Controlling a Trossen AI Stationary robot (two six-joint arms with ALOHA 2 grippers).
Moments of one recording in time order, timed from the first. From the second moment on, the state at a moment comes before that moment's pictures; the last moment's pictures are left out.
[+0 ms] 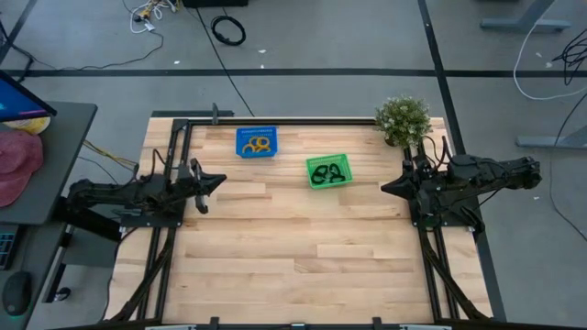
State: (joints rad) left arm -0.07 0.01 0.01 0.08 -0.42 -0.23; right arm 0.23 0.31 0.58 -0.44 0.14 0.64
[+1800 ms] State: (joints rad) left arm -0.07 0.01 0.01 0.09 -0.12 -0.38; right arm 0.14 0.00 0.02 0.36 0.29 -0.03
